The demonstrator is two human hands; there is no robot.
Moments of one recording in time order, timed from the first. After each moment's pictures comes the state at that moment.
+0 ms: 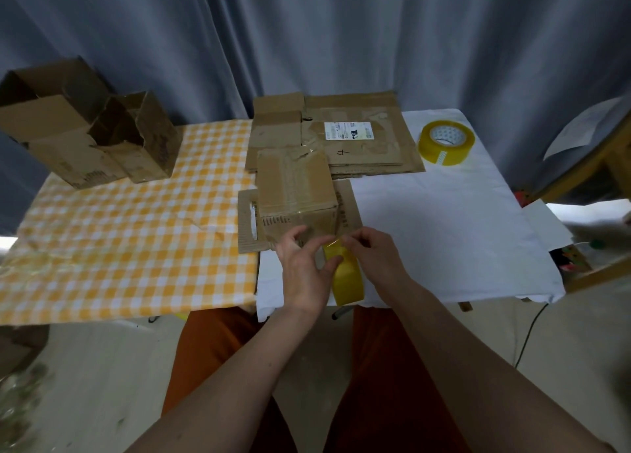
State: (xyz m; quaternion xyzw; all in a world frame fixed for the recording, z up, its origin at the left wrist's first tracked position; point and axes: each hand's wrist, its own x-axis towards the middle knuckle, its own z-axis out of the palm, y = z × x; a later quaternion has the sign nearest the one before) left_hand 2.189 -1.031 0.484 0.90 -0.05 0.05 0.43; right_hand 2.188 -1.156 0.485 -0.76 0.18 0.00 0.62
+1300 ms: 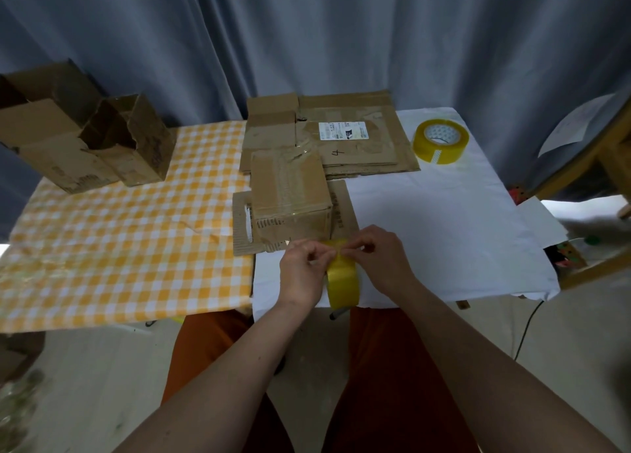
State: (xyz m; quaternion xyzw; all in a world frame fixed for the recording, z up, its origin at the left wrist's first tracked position) left_hand 2.201 -1.034 0.478 0.82 0.00 -0.07 0.56; right_hand 2.184 -1.174 0.482 -0.86 0.07 -0.05 0.50
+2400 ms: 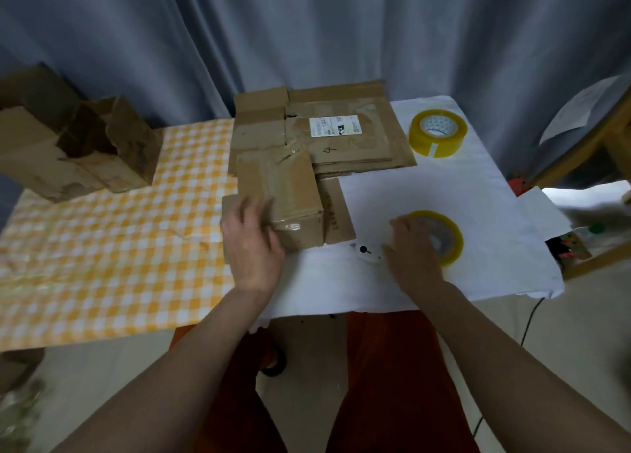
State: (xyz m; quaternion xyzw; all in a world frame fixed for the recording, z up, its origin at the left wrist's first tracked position) left_hand 2.249 -1.002 0.493 0.93 -0.07 0.20 0.30; right_hand 2.194 -1.234 0.442 -0.98 0.13 -0.05 0.14
